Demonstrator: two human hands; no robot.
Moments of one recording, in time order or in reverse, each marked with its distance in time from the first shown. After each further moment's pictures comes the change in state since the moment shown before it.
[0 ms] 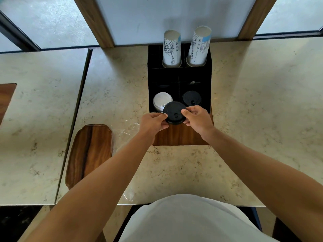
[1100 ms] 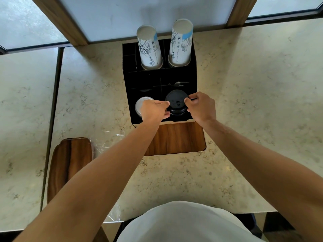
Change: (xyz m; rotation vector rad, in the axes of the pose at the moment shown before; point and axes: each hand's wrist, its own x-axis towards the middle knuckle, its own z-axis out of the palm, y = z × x) left_hand 0.060 0.047 0.094 0.115 0.033 -0.116; right_hand 0.067 -0.011 -0.054 -0.305 0.197 -0.042
